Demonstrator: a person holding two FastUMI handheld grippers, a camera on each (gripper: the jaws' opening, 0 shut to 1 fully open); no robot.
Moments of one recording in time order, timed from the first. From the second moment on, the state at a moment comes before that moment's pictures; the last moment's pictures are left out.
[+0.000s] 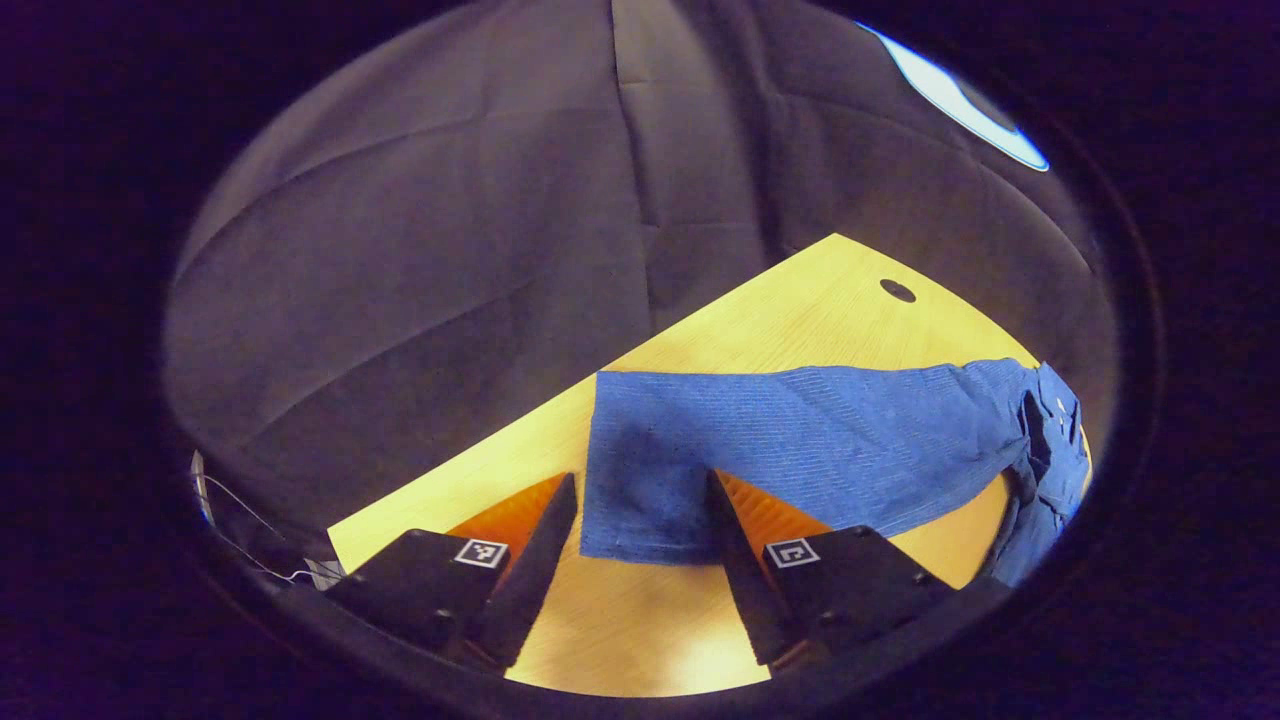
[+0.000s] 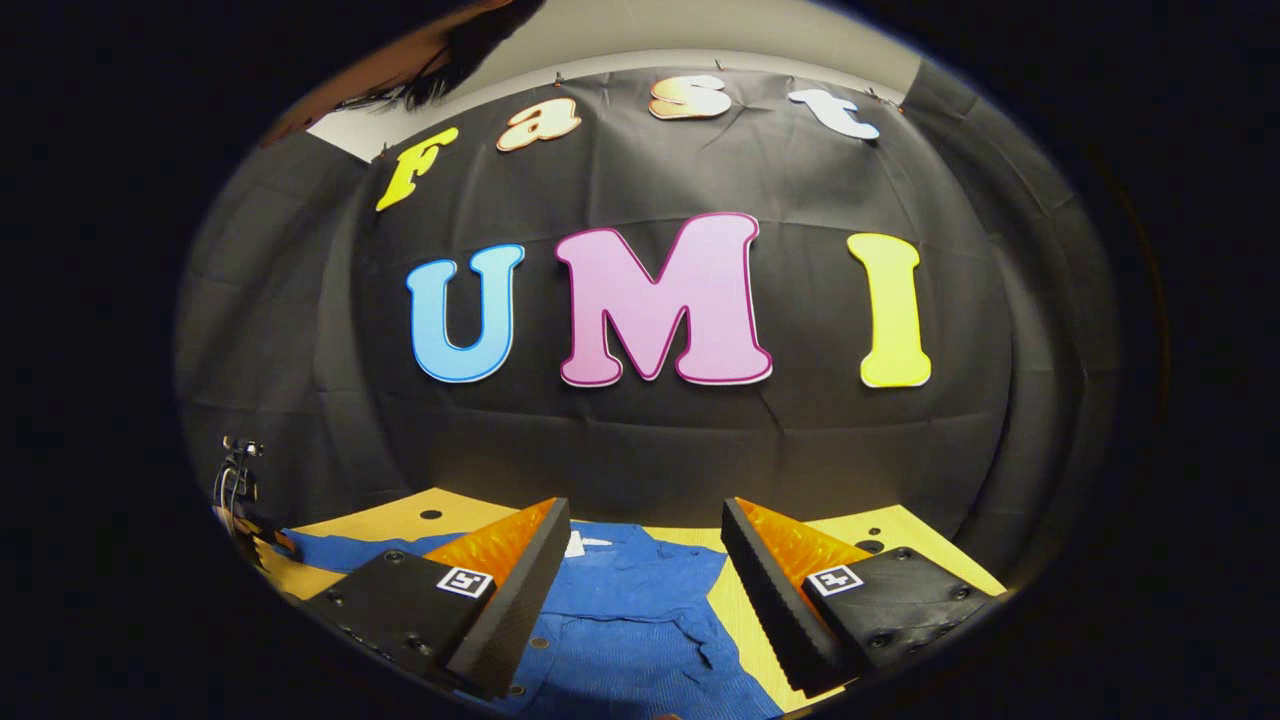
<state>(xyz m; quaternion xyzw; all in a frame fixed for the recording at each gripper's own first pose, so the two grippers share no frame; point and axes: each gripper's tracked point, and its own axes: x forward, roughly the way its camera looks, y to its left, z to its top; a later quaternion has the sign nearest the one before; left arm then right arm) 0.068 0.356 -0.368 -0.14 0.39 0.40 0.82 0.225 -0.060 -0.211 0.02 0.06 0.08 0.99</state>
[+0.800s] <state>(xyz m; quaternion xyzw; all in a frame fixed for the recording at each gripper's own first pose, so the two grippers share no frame) 0.132 0.313 -0.343 -0.16 0.32 0.33 0.87 0.232 -0.105 -0.249 0.00 0.11 0.05 0.99</state>
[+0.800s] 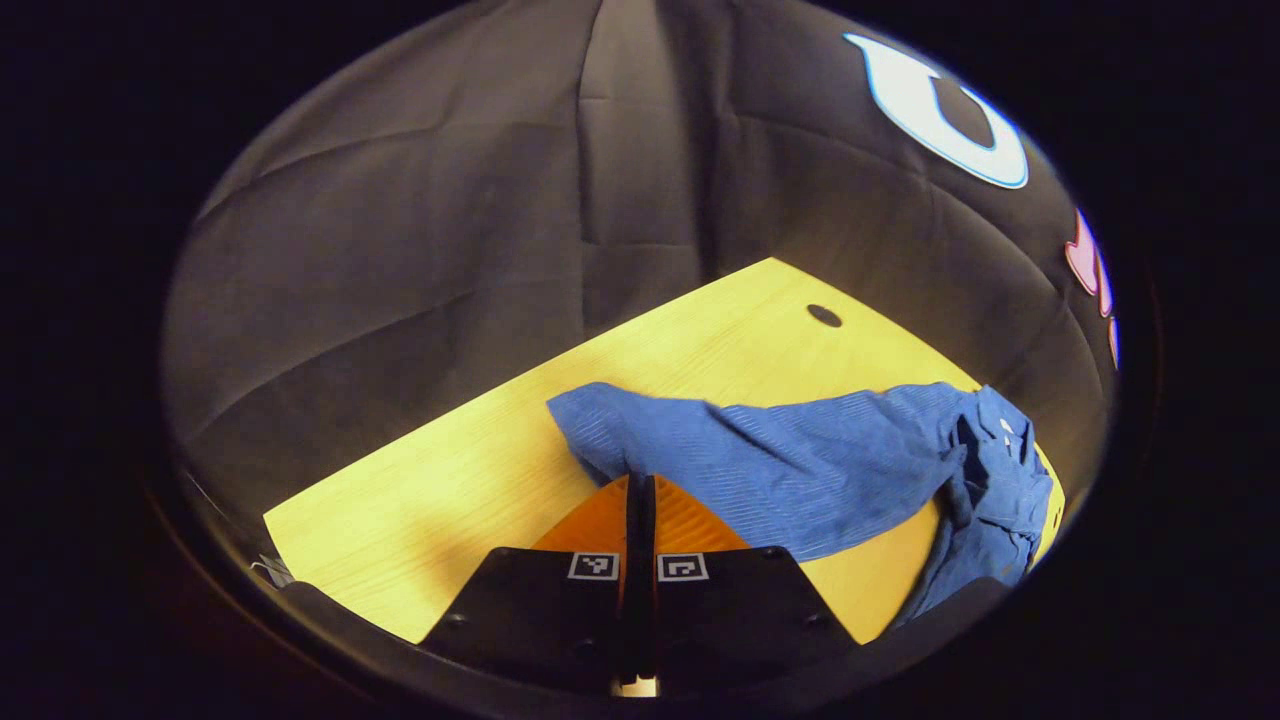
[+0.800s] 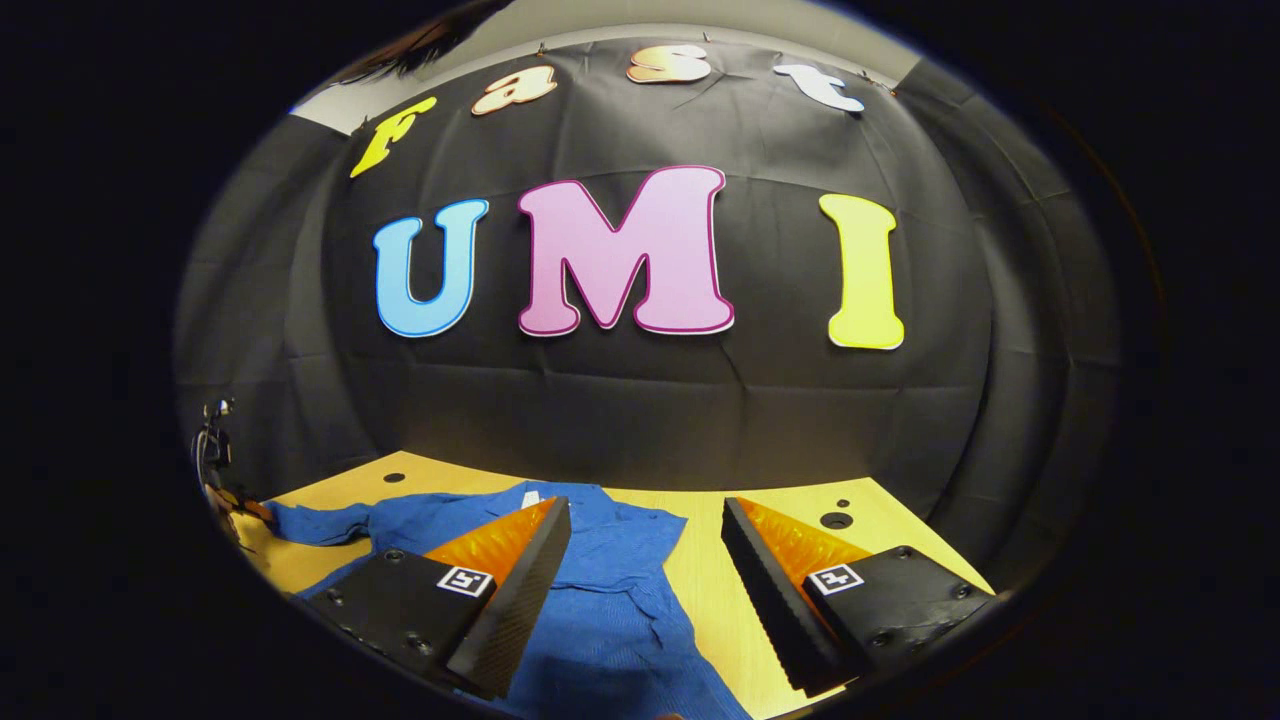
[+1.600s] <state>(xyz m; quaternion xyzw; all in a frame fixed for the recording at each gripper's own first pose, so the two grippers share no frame) 0.352 -0.061 -0.235 -0.21 0.24 -0.02 0.95 0.206 -0.226 -0.271 -0.02 0.15 -0.08 0.99</state>
